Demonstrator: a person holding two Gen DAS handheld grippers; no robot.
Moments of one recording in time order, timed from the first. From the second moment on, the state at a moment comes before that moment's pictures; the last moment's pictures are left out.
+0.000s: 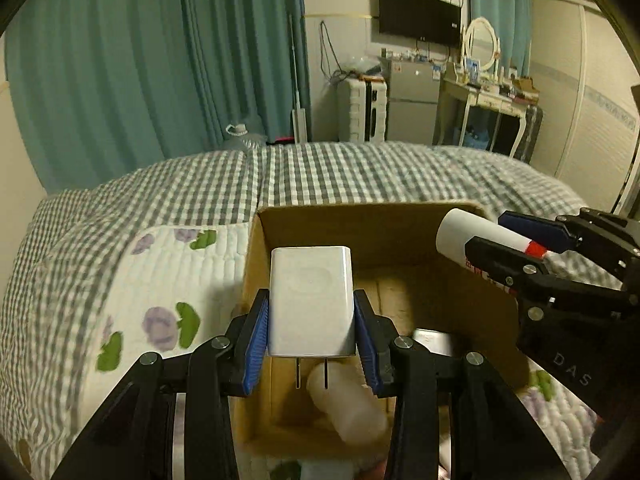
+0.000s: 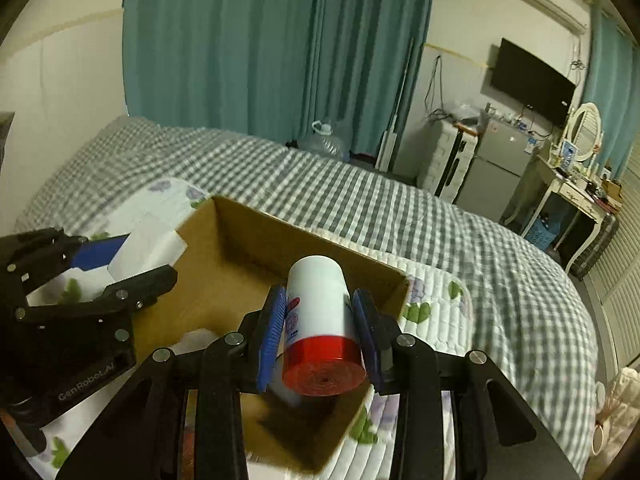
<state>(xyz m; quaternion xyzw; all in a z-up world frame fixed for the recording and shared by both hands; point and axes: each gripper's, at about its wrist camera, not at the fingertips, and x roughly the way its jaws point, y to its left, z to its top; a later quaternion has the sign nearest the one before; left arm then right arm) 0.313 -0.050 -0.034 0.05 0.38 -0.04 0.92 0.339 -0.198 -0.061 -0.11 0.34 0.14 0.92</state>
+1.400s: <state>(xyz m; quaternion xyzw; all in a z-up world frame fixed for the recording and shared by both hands) 0.128 -0.003 -0.028 0.02 0.35 -0.04 0.94 0.157 -0.211 -0.083 -0.07 0.38 0.12 0.91</state>
